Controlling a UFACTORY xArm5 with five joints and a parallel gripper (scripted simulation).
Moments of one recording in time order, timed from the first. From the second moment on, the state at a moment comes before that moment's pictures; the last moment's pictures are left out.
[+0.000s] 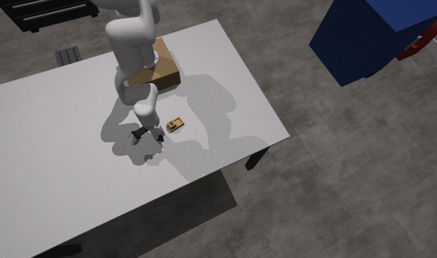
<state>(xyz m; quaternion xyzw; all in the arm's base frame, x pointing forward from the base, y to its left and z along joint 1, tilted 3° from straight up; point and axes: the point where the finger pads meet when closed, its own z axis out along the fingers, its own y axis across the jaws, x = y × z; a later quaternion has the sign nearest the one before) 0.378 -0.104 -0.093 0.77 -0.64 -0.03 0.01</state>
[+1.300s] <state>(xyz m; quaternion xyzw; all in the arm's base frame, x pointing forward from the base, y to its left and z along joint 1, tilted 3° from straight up) 0.384 -0.101 0.006 0.77 -0.64 -0.03 0.01</state>
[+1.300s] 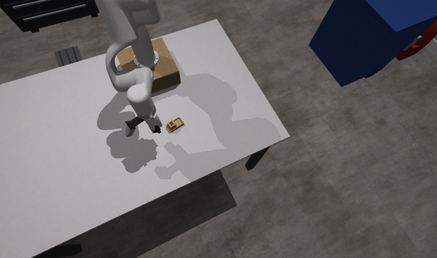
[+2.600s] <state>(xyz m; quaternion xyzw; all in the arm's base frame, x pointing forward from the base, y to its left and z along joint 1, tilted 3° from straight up) 0.356 0.013 -0.006 0.77 -0.64 -0.02 0.02</state>
